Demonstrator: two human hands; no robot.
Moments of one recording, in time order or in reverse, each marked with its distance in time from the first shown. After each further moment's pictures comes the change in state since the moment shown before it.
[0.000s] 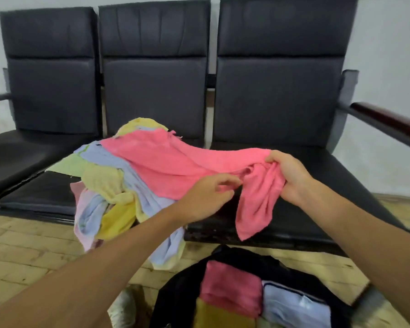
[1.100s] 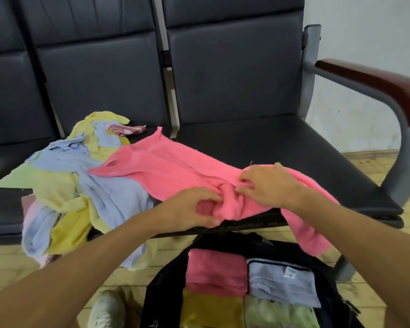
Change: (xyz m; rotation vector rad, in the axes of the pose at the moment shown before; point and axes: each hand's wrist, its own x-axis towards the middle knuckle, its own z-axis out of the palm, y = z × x) left_hand 0.012 -0.035 0.049 0.312 -0.380 0.061; right_hand 0.017 0.054 -0.082 -1.794 -0.192 -0.586
